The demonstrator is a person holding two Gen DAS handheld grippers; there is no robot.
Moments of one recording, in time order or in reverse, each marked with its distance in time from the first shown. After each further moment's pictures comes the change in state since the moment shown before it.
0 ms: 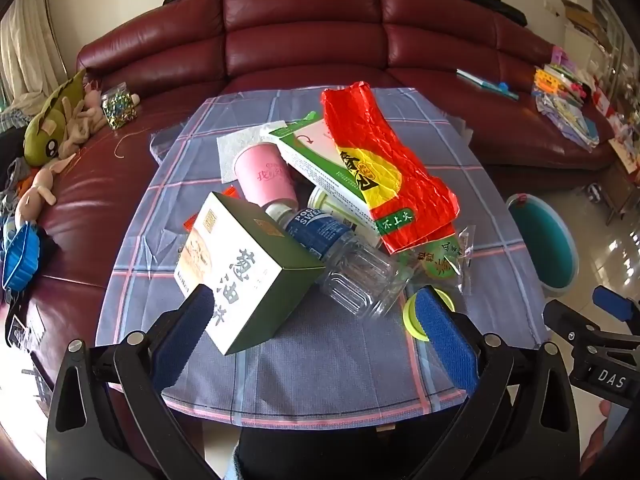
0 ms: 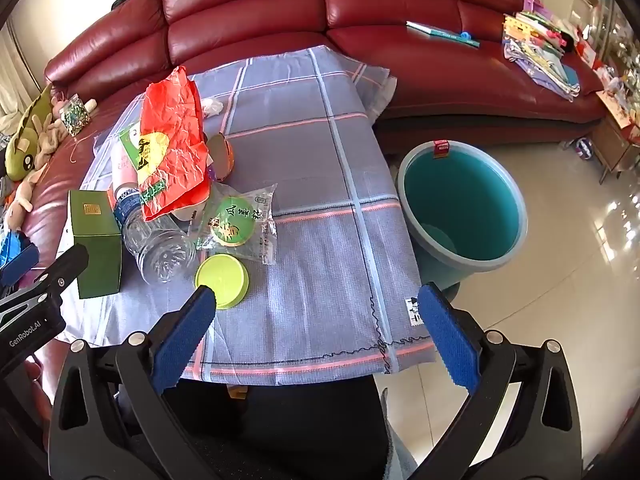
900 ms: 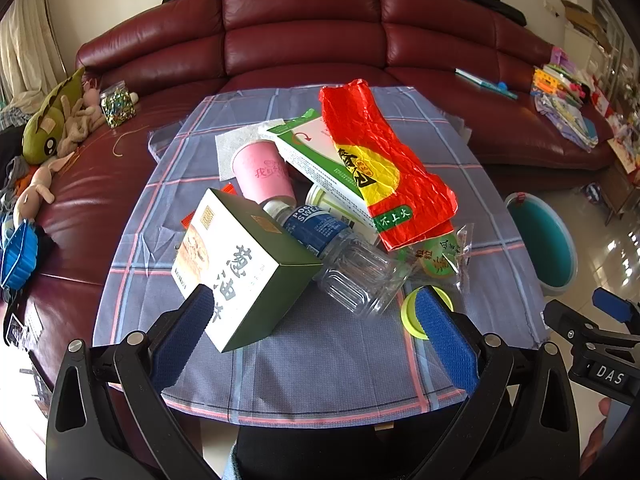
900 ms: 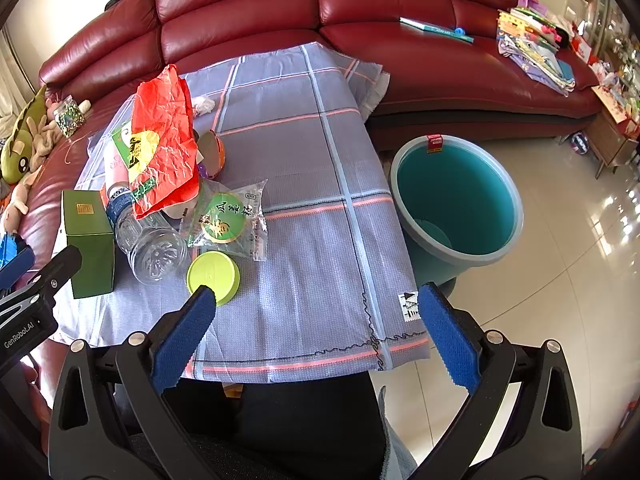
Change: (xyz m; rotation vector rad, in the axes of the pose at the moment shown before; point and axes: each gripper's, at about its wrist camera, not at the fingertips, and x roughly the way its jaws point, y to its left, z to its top) left arm 0.002 0.000 -0.003 -0.005 0.006 0.002; right arm 0.002 -0.005 -0.003 0.015 0.014 -0.012
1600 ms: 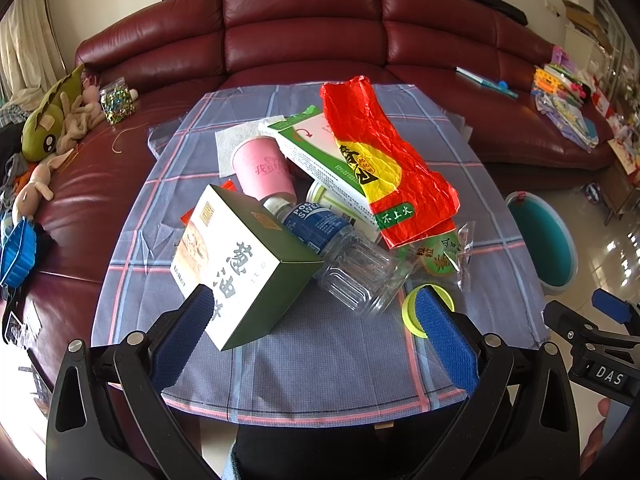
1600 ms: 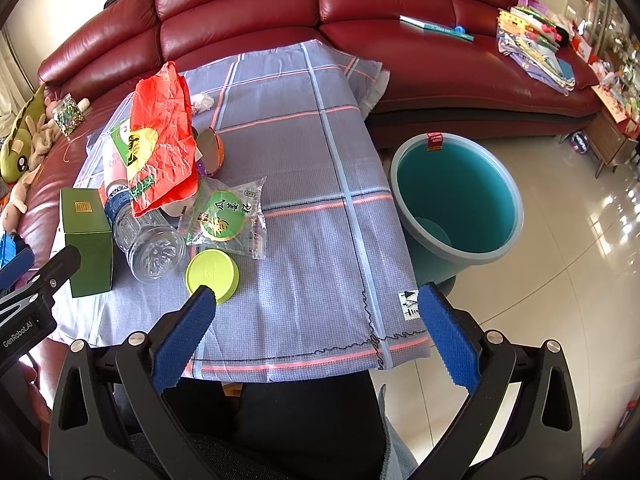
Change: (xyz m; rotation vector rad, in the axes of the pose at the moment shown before) left arm 0.003 -0.001 -0.001 -0.001 0.005 -0.001; right arm 0.003 0.002 0.000 -0.001 0.008 -0.004
